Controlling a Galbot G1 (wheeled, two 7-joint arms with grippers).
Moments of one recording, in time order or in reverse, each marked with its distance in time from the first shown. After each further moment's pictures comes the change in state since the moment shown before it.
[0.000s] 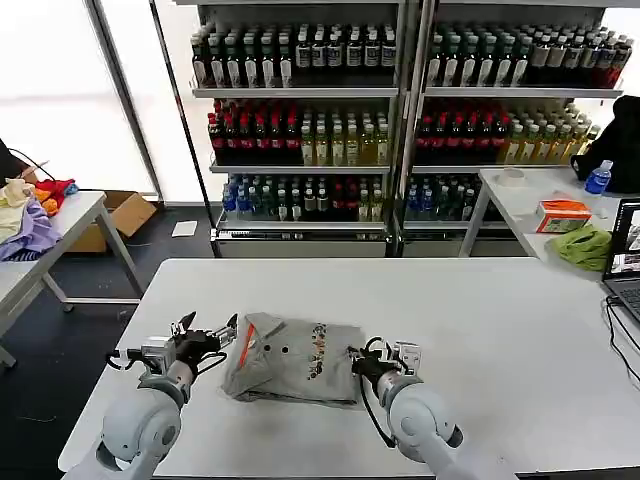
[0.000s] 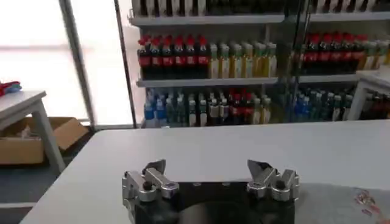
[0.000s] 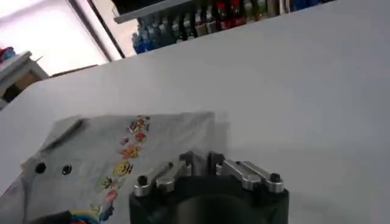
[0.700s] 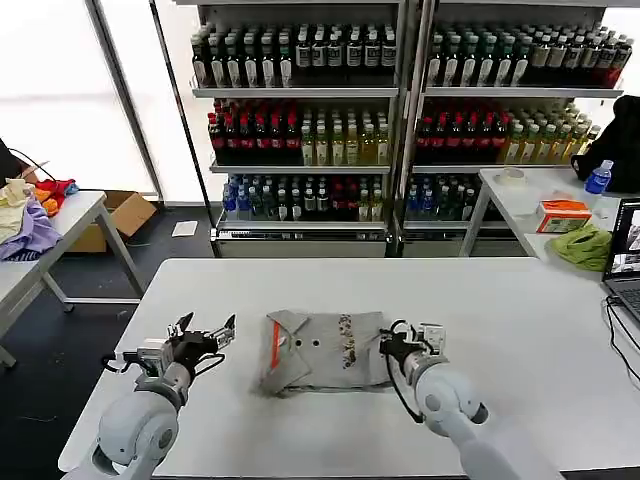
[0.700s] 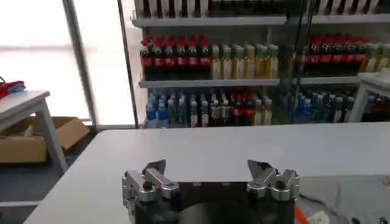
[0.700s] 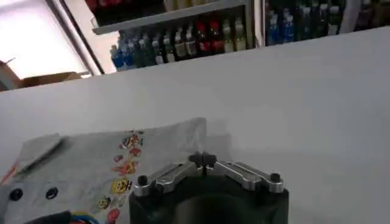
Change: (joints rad) left arm 0.015 -0.005 -0.010 -0.016 0.000 0.001 -0.001; right arm 0.063 -0.113 0.062 -0.064 -0.016 0.001 -0.066
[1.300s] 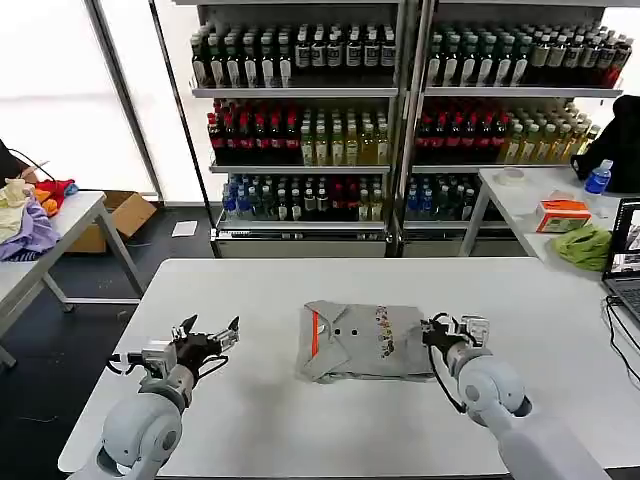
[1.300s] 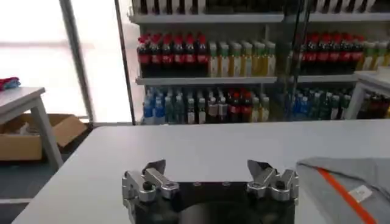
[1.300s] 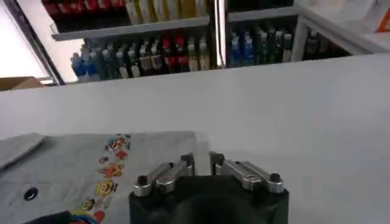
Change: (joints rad) left arm 0.003 -0.011 0.009 0.002 0.003 0.001 0.001; right arm -0.061 -0.087 0.133 0.001 -0.104 0.007 -0.089
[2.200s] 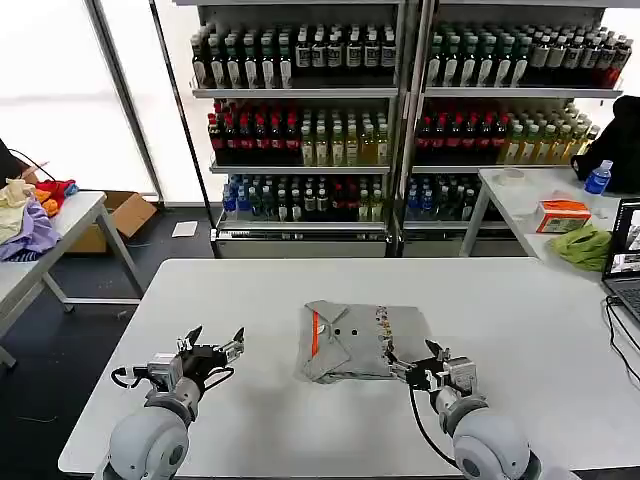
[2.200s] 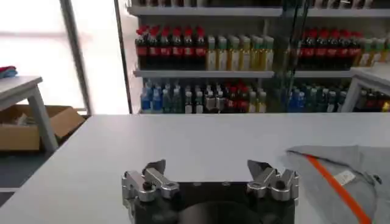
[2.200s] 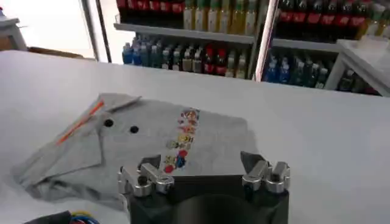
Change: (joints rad) left arm 0.056 -0.046 -0.001 -0.022 0.039 0.000 0.004; right arm -0.186 -0.085 -0.078 0.277 -0.139 -0.008 0.022
